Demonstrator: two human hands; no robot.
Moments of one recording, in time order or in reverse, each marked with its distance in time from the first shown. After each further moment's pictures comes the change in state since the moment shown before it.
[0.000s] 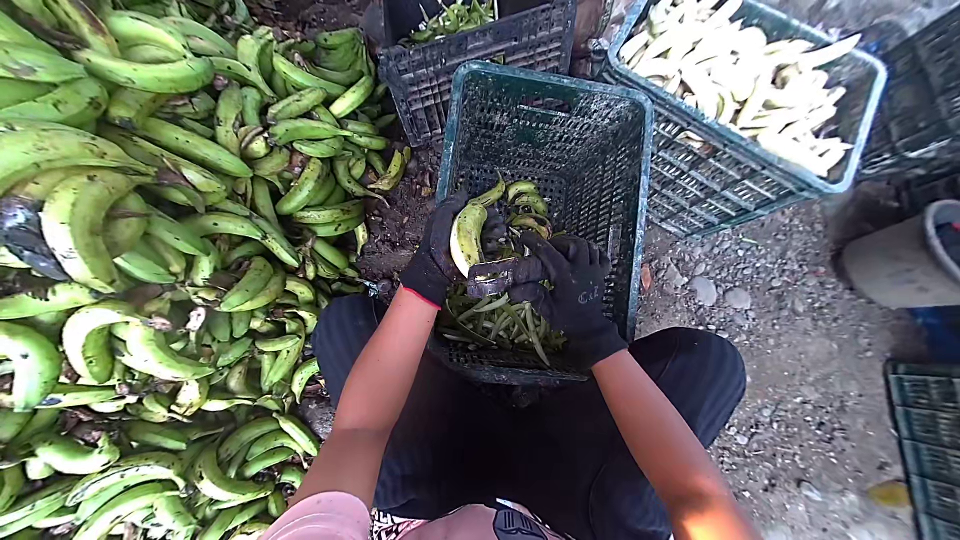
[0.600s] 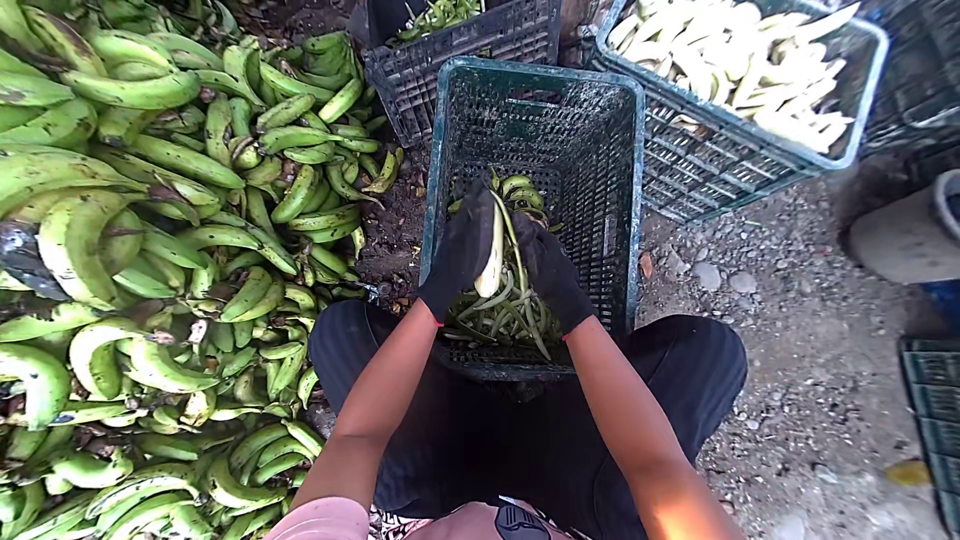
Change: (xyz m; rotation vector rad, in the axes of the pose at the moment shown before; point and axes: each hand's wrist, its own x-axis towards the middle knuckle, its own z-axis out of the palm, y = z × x) left_hand -0.009 -0.025 0.025 1.211 0.266 0.478; right_hand 0.036 -0.008 0.012 0.632 -0.440 0.705
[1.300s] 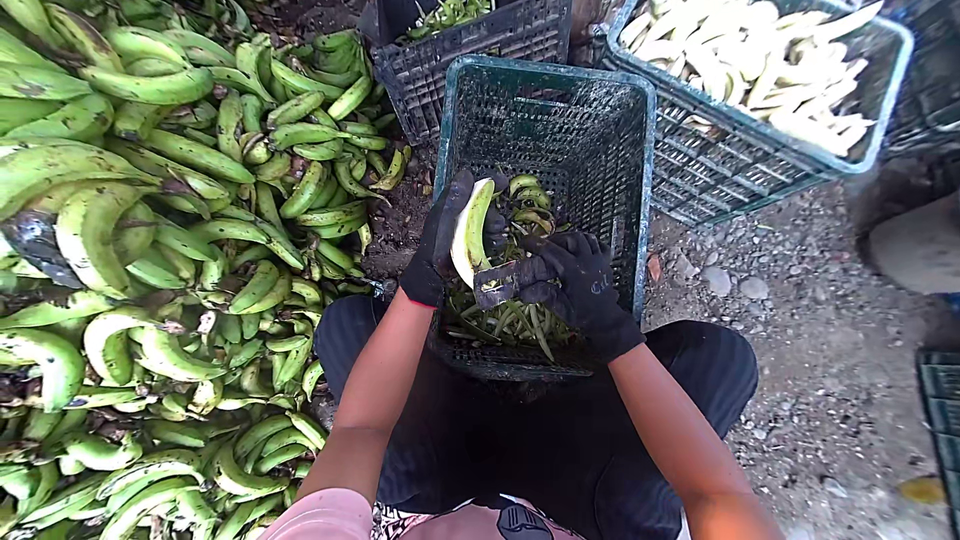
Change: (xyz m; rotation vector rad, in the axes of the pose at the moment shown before) left_hand 0.011 -0.005 -0.024 -0.869 -0.235 -0.148; right_hand -0.030 0.024 -0.031 -0.560 0.169 -0.668
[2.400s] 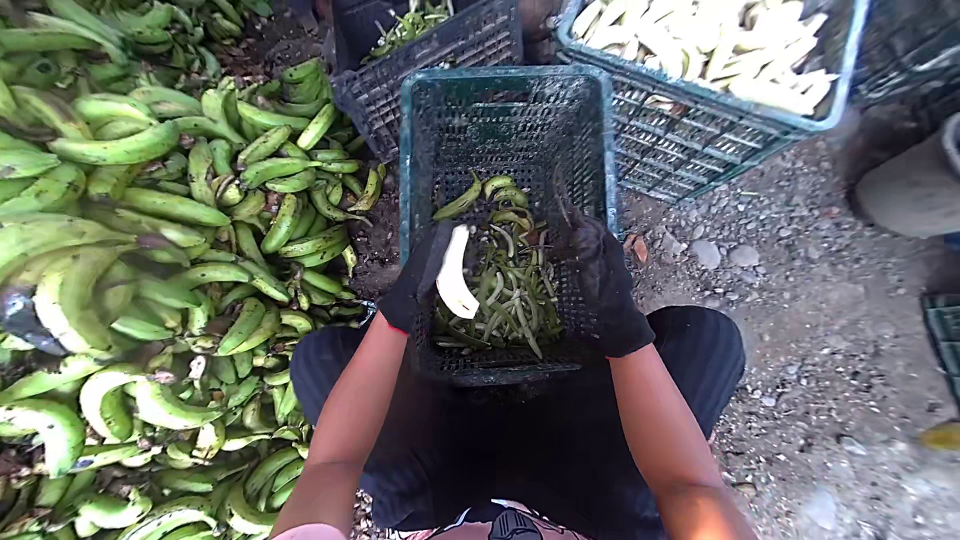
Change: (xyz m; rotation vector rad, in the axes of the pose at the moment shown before) left_hand -0.001 -0.031 -0.012 0.431 0.107 -0.252; right_hand -0.021 0.027 -0.023 0.742 0.289 0.497
